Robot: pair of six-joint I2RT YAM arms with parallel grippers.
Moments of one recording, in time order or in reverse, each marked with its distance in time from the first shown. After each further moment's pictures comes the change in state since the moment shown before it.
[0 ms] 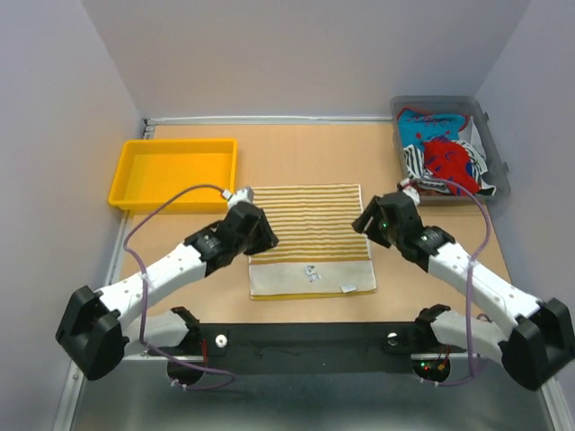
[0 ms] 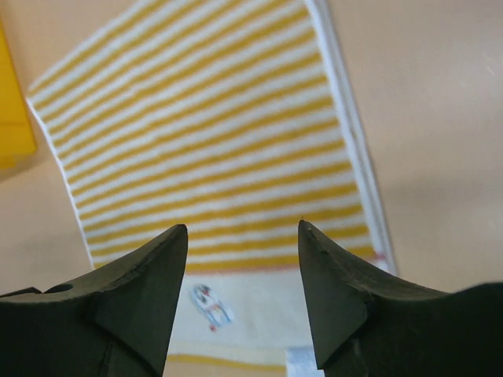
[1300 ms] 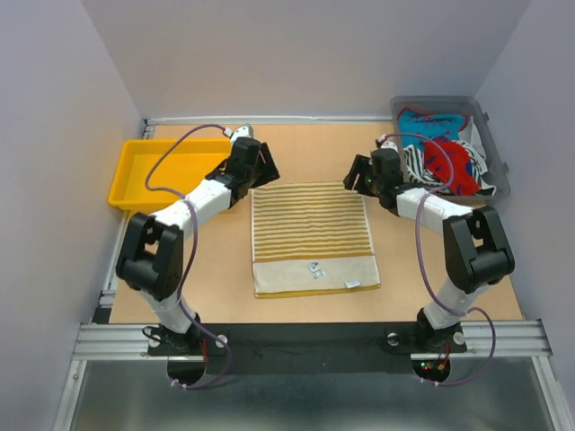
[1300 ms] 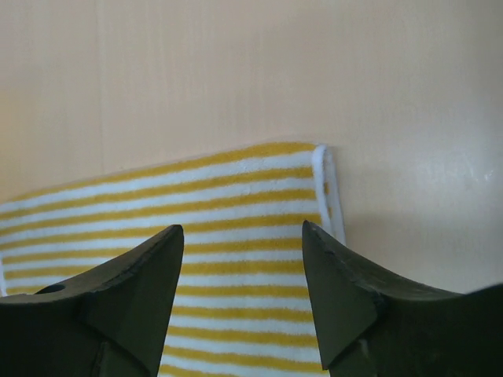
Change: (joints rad) left arm 0.354 0.694 0.552 0.291 0.016 0.280; right arm -0.248 0.742 0.352 0.575 -0.209 -0.383
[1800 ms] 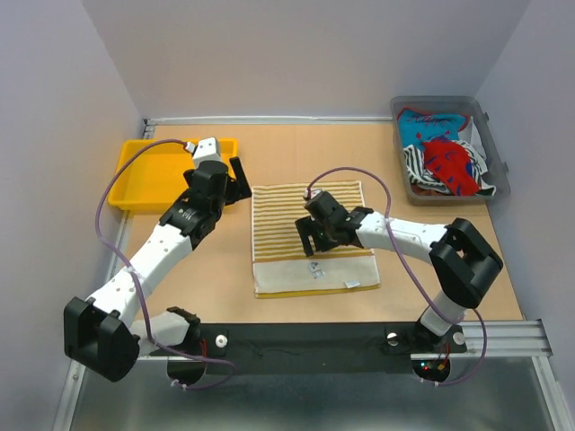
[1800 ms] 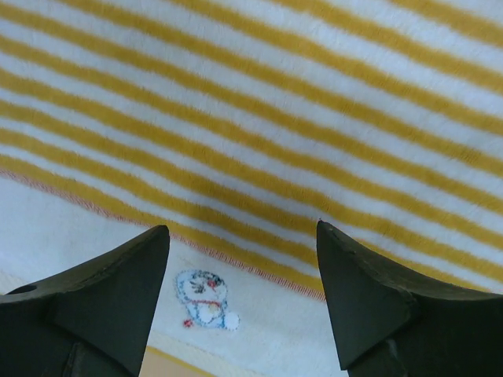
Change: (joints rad) left arm -0.029 -0.576 -0.229 -0.186 -0.239 0.155; right arm 0.513 -0.057 0.033 -0.498 0.110 -0.144
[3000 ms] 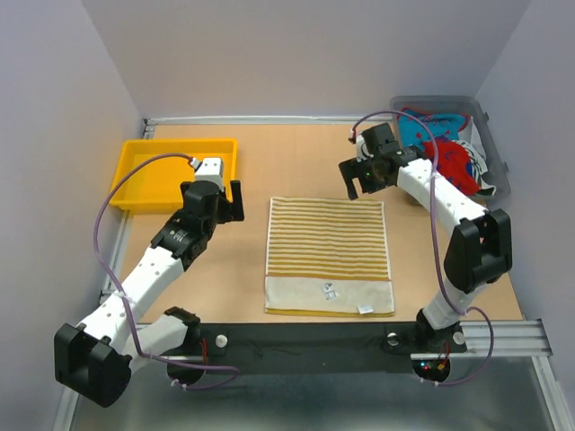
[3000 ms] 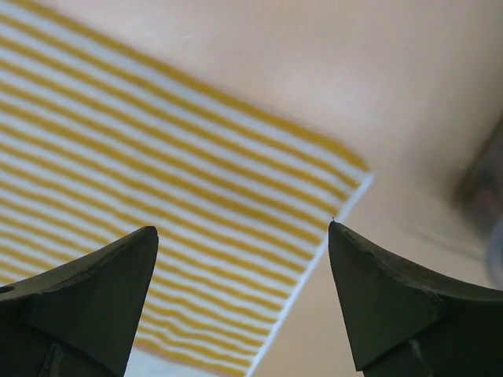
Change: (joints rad) left arm 0.015 -0.197 -0.198 0.007 0.042 0.244; right arm -0.371 -0.004 0.381 -0.378 -0.098 -0.360
